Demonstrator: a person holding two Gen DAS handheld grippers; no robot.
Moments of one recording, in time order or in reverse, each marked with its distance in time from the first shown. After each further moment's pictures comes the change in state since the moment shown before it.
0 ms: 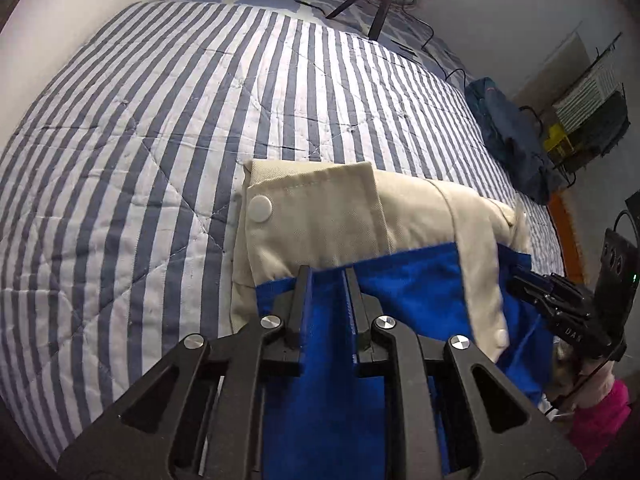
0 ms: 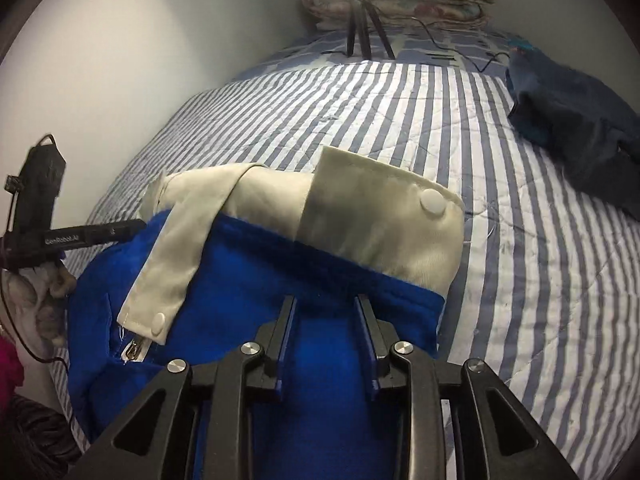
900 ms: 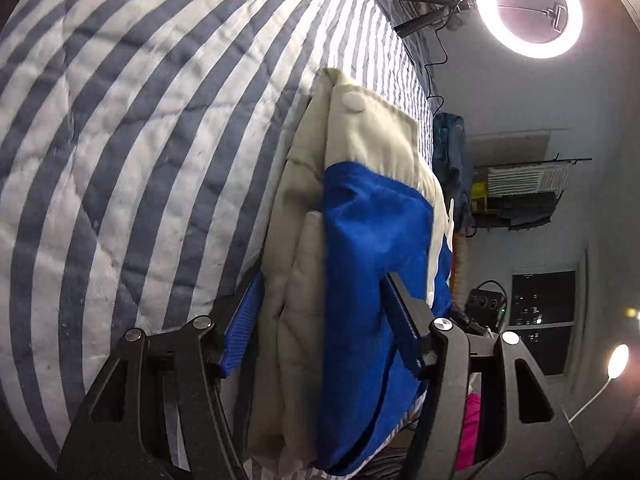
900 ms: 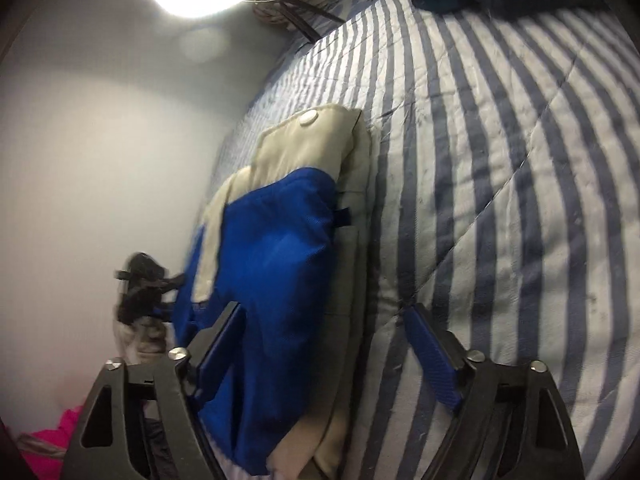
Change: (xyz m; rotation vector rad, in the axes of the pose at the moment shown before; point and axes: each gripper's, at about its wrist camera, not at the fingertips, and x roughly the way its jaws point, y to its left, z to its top) left arm -0.007 0.103 -0.063 -0.402 0.163 -0.440; right arm -0.015 -0.123 -0.067 0.421 0.036 0.507
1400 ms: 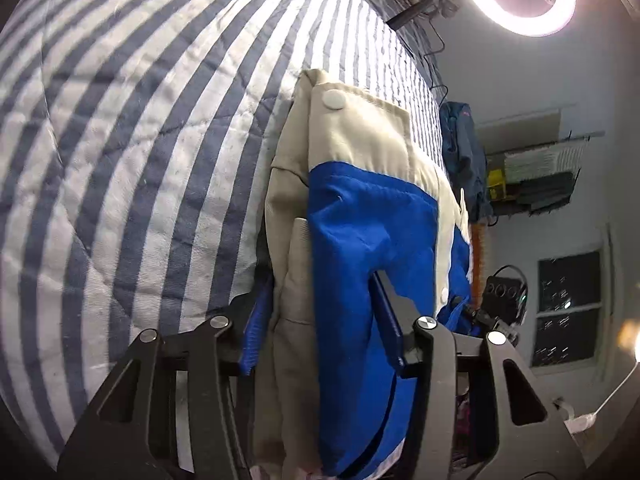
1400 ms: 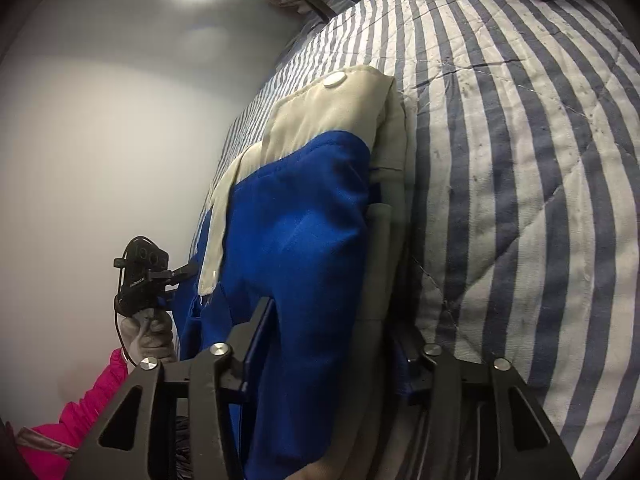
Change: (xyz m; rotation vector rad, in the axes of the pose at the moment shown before) left arm 0.010 -0.037 0.005 0.115 -0.023 0.118; right arm 0.025 0.008 -0.002 -0.025 0.040 0.002
